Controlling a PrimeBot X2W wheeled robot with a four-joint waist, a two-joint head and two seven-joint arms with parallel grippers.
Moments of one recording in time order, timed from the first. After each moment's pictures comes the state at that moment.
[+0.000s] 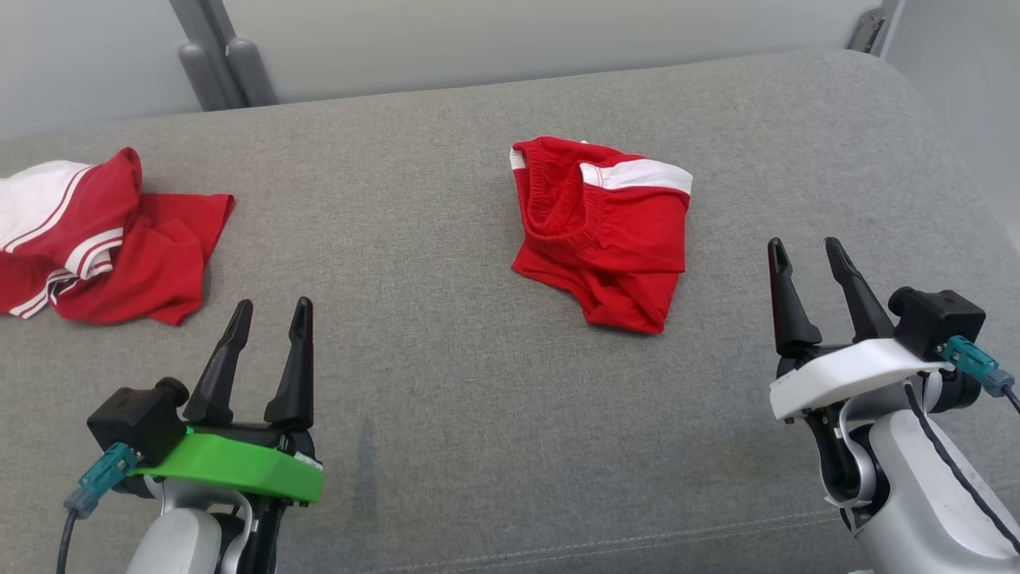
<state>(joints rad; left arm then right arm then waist) -0.11 0.14 -0.23 0.08 -0.58 -0.10 -0.25 -0.19 -0.20 0.30 0.23 0.47 -0.09 -0.26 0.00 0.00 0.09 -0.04</state>
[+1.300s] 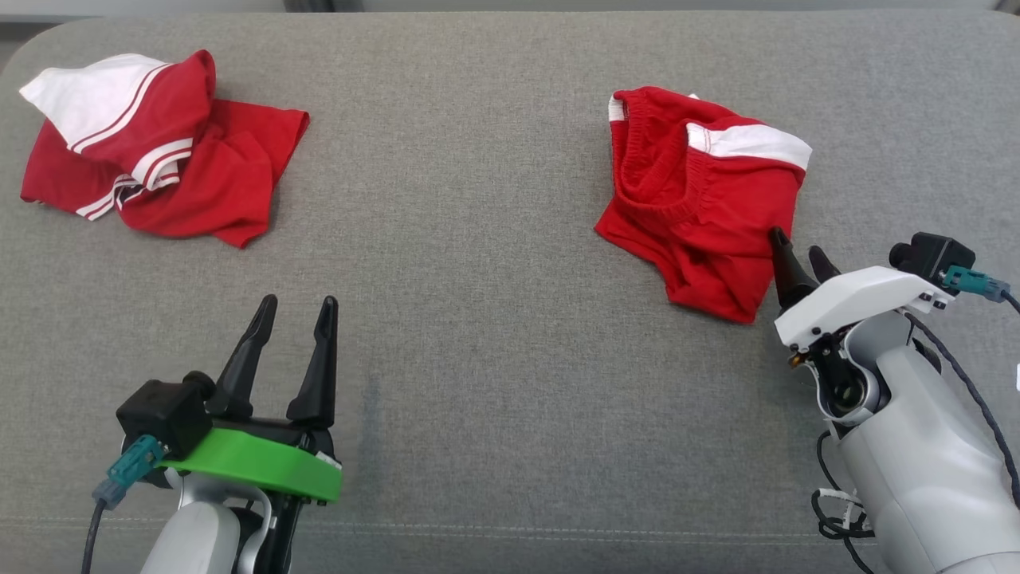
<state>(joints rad) -0.12 0.12 -0.26 0.10 -0.53 -0.12 -0.25 -0.47 -0.11 0.18 0.72 0.75 0.02 -0.08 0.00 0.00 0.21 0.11</state>
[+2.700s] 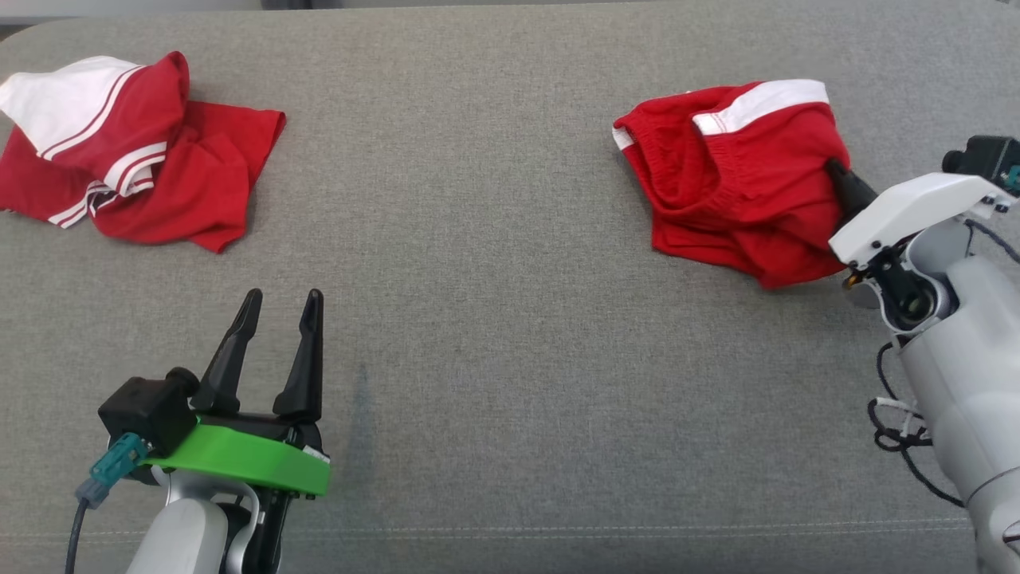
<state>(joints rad) -0.13 0.13 -0.23 0.09 -0.54 -0.12 -0.25 -0.69 -0.21 0.20 0.89 0.81 0.11 0.05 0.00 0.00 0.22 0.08</state>
